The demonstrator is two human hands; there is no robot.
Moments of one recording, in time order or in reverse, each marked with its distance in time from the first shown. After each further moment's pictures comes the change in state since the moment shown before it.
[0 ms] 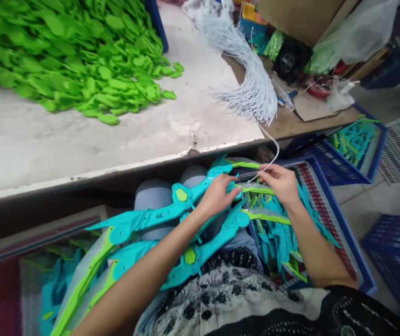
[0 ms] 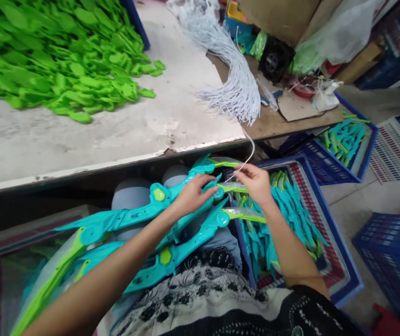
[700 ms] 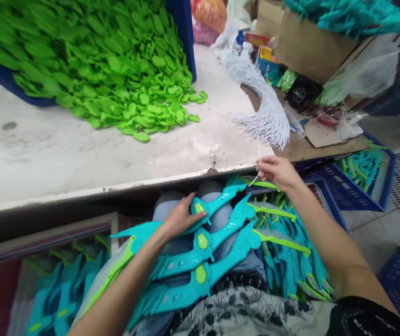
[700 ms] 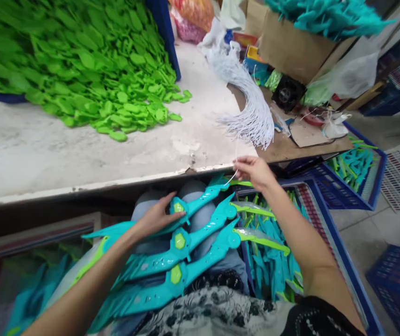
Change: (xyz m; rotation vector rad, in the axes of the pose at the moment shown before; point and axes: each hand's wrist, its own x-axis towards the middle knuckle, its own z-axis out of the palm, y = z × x) left_hand -0.046 -0.072 -0.092 0.223 0.139 -0.337; right_hand 0.094 -0.046 0.035 0.258 -0.263 0.240
